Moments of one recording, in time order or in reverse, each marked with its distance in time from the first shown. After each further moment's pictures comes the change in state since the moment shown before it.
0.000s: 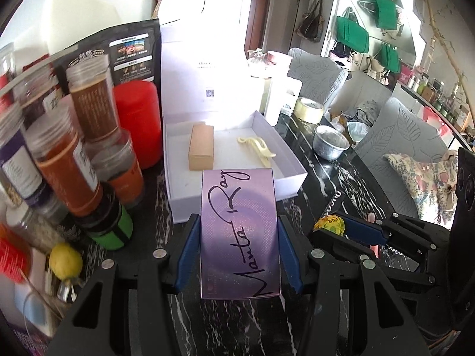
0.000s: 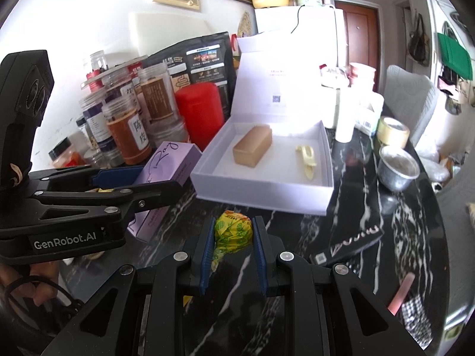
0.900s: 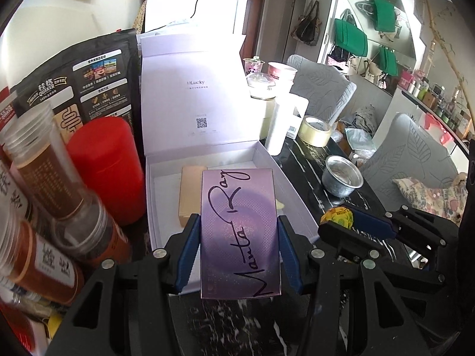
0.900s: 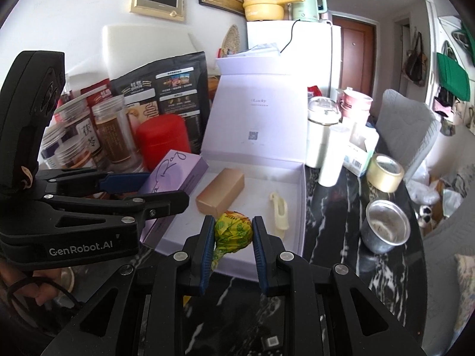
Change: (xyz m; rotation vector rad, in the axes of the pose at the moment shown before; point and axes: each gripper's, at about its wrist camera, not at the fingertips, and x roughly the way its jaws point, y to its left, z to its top) left arm 0.063 0.009 0.081 0.016 -0.012 -0.024; right arm 0.039 -0.046 0.073 -0.038 -0.049 -0.066
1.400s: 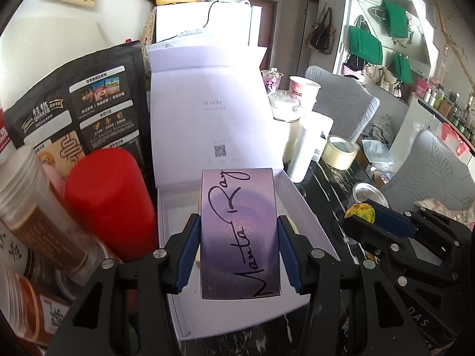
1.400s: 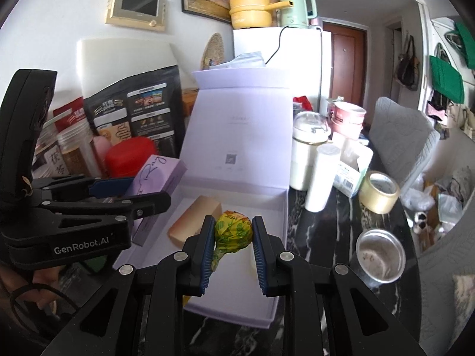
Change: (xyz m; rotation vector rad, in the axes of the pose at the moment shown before) left arm 0.032 0.012 0.044 -0.012 -0.052 0.076; right arm 0.031 -0.029 0.034 0.021 -0.048 -0.045
